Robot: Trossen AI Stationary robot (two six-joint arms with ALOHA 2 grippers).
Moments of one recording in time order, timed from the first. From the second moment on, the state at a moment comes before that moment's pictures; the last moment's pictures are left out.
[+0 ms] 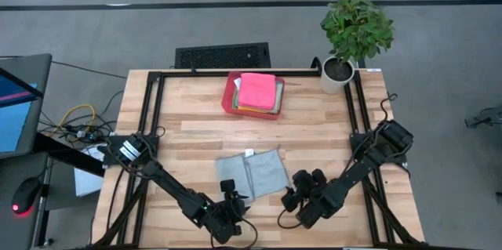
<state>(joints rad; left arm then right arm) -0.69 2.06 1.25 -0.16 -0.75 -0.55 0.74 1.89 1.06 -0.64 0.62 1.63</state>
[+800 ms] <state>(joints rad) -0.66 2.06 1.16 -0.11 -0.70 -0.62 0.70 1.88 0.93 -0.38 0.61 1.56</state>
